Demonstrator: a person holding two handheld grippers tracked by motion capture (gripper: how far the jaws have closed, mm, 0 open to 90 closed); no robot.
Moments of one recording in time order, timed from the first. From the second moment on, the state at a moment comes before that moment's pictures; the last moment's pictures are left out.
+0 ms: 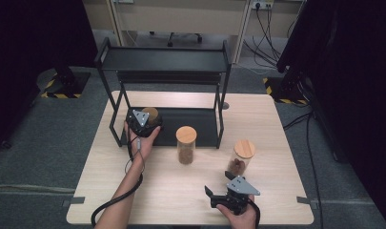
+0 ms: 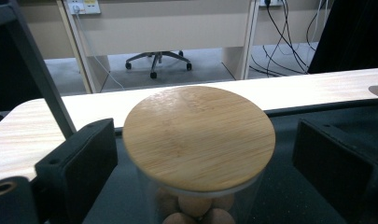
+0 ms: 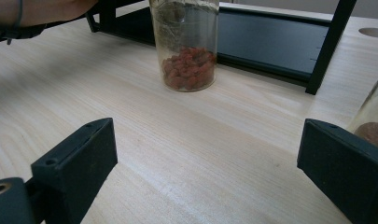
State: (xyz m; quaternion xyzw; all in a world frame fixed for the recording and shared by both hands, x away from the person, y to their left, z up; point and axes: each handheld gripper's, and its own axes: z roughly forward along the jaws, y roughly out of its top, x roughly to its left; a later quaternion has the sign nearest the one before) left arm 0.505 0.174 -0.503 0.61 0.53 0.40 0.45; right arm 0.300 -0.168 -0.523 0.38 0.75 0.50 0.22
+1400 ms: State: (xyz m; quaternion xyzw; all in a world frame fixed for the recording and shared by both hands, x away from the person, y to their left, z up) left arm 0.451 0.178 -0.486 0.61 0.51 0.37 0.47; right arm 0.300 -0.167 -0.523 0.38 0.75 0.50 0.22
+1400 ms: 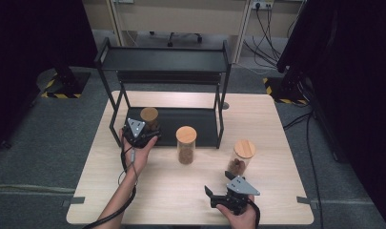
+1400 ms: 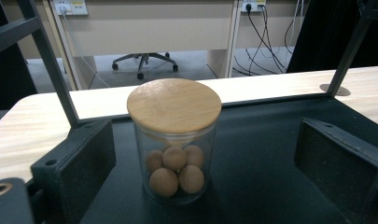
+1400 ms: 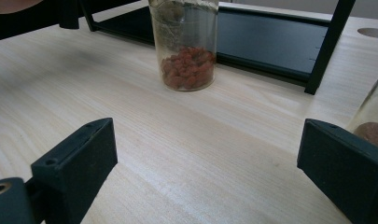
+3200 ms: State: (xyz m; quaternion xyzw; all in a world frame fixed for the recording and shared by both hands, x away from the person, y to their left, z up) left arm 0.359 0.191 -0.522 0.65 0.49 0.32 0.49; right arm 0.300 -0.167 -0.523 0.38 0.75 0.50 0.22
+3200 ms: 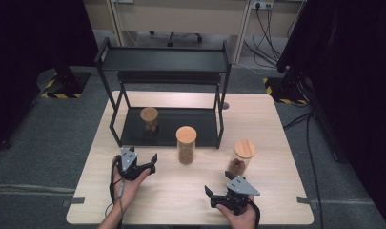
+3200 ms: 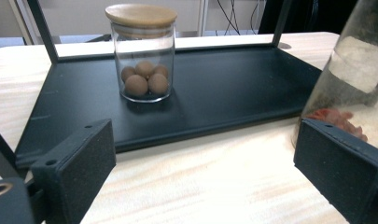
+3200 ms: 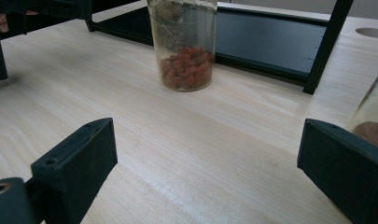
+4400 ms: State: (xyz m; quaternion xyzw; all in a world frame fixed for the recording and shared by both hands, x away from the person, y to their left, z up) left arm 0.343 0.189 -0.528 0.64 0.49 0.33 0.49; right arm 0.300 -0.167 -0.523 0.38 0.75 0.49 0.23
